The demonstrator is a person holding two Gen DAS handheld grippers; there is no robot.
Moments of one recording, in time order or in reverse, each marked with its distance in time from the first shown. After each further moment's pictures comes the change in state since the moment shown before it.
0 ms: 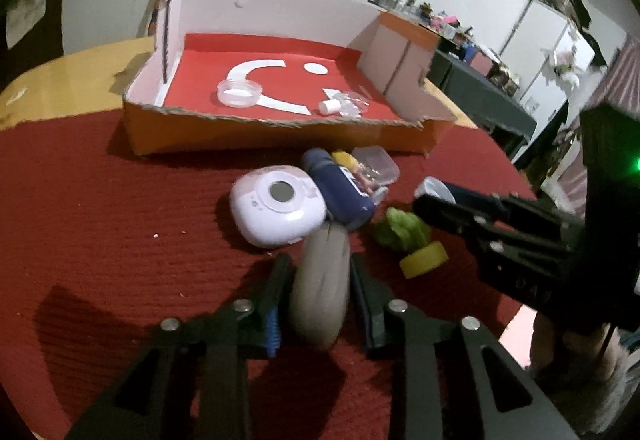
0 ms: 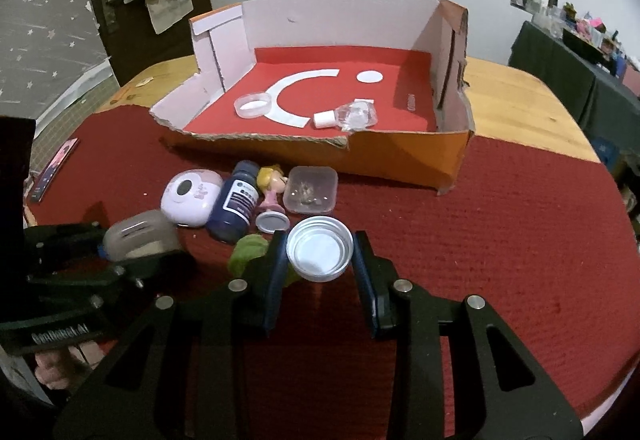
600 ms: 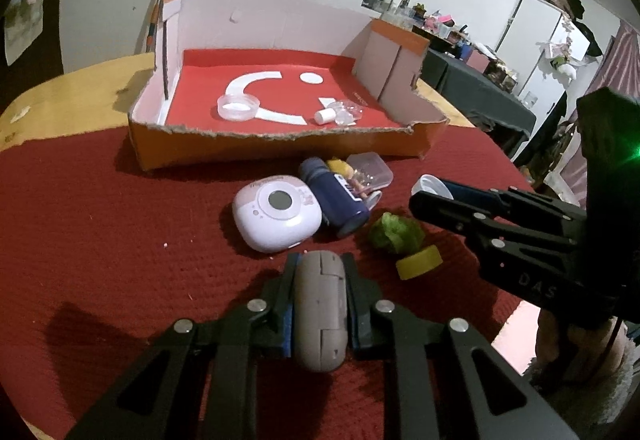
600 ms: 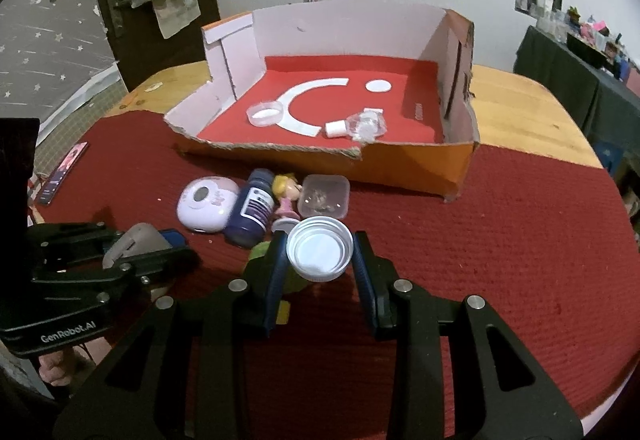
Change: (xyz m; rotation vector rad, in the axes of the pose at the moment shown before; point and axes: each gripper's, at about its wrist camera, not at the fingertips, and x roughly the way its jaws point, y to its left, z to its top) left arm -0.008 -0.008 0.004 0.059 -0.025 0.023; right arm -0.011 0.007 0.003 -0.010 -0.026 0.030
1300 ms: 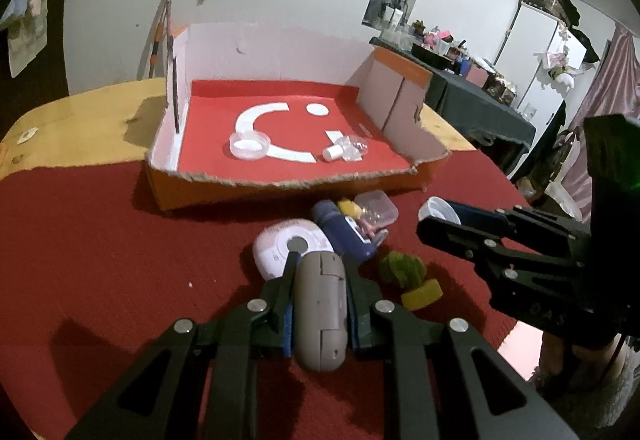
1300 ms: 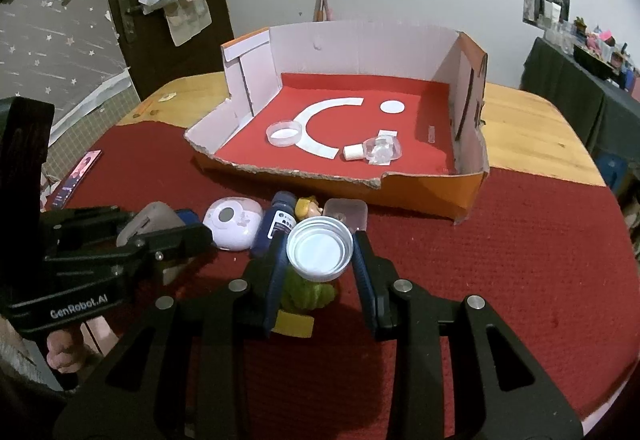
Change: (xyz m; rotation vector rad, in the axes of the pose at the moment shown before) left arm -0.017 0.007 0.016 0.007 -0.066 0.007; right arm -0.009 0.010 0.013 -0.015 -0.031 0.026
